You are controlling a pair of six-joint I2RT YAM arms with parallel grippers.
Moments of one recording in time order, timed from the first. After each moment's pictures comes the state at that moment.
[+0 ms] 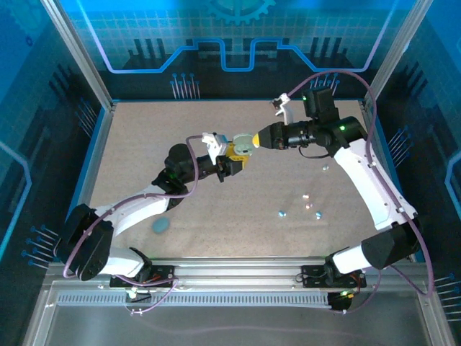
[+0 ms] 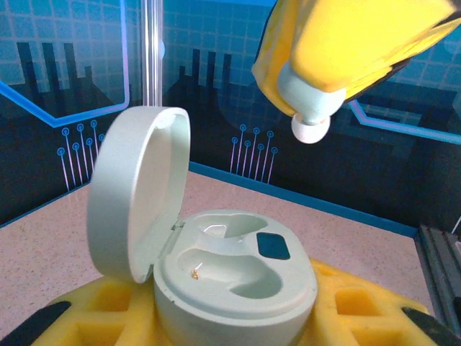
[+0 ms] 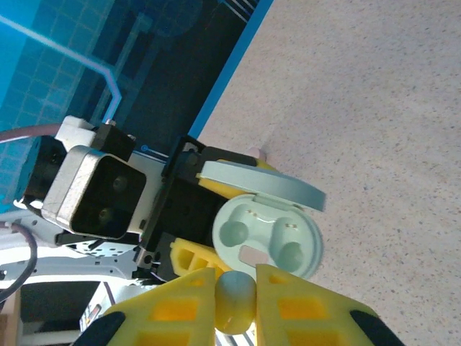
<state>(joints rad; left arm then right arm) -0.56 1.38 0.76 0.65 0.54 -0.11 0.37 1.45 1.61 -0.89 -0.80 0.32</state>
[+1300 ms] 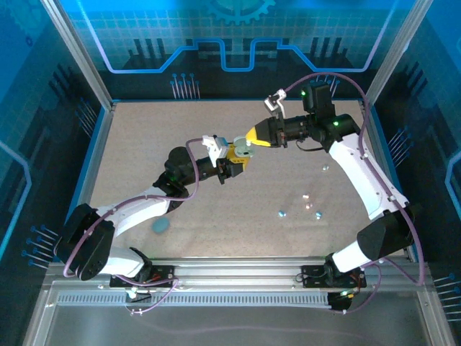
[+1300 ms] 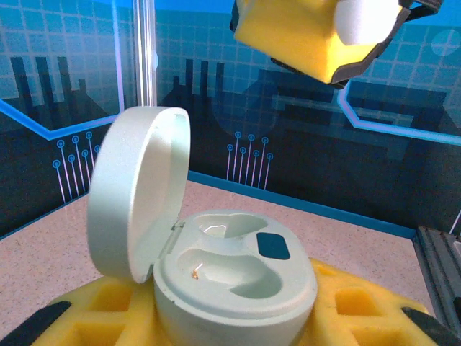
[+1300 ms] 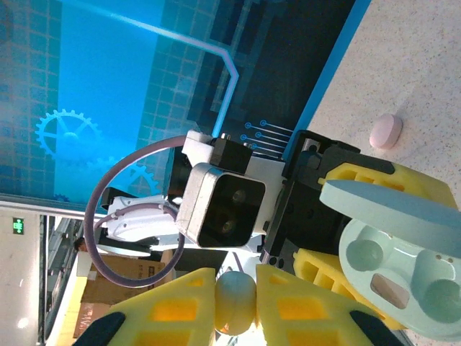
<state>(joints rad) -0.57 1.38 0.73 0.71 0.54 -0.11 0.33 1.51 1.58 -0.72 -1.18 0.61</state>
